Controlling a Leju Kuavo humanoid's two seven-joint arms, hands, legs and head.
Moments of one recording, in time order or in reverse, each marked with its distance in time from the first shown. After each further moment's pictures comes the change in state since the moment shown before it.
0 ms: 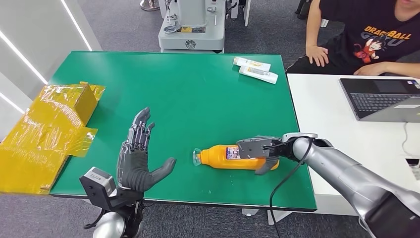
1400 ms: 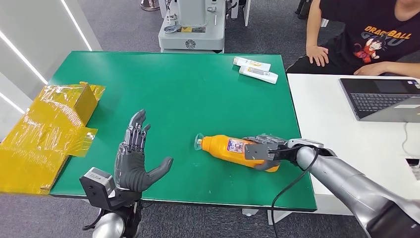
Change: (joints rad) left arm 0.008 0.017 -0.001 0.011 0.000 0.058 -0.007; right arm 0.082 -0.016 -0.073 0.006 0.058 -0.209 -0.082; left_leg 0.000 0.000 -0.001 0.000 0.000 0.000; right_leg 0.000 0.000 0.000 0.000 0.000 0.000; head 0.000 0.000
